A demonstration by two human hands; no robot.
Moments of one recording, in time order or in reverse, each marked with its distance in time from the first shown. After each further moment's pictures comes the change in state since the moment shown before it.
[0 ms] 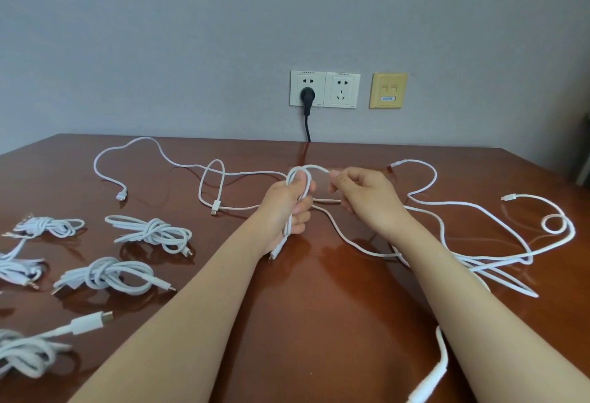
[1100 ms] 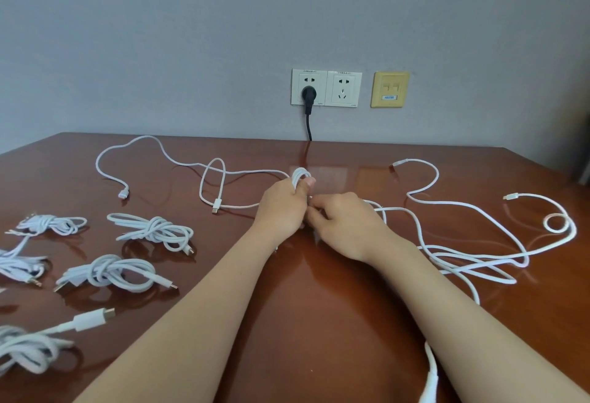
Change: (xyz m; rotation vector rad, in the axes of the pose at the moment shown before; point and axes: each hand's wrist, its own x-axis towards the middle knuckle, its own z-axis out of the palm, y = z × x) left_hand 0.010 -0.009 -0.002 0.789 0.370 0.216; right_hand -0.024 -0.015 0.018 -0.536 -0.277 -0.241
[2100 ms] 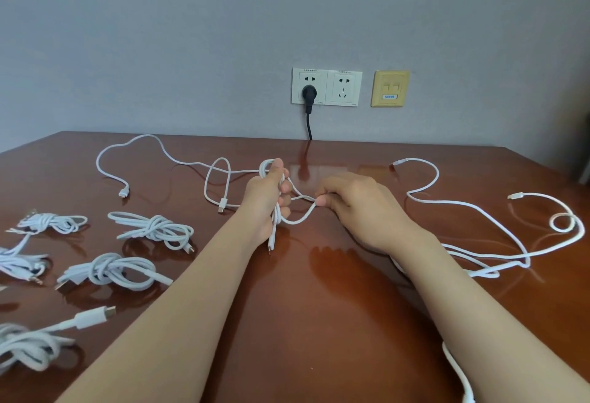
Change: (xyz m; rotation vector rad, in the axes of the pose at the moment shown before) left_hand 0.003 0.002 -0.018 -0.907 -0.051 -0.343; right_hand -0.003 0.008 -0.022 -0.052 0.117 -0.065
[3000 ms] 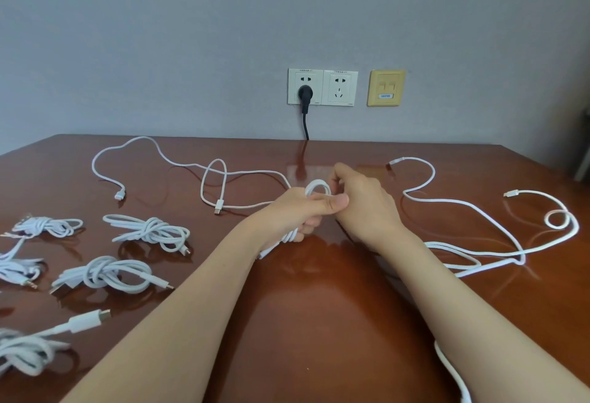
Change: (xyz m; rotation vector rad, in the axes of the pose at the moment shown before) left_hand -0.019 -0.003 0.014 0.603 -0.496 -0.039; right_hand 0.001 0.000 0.008 0.097 0.107 0.274
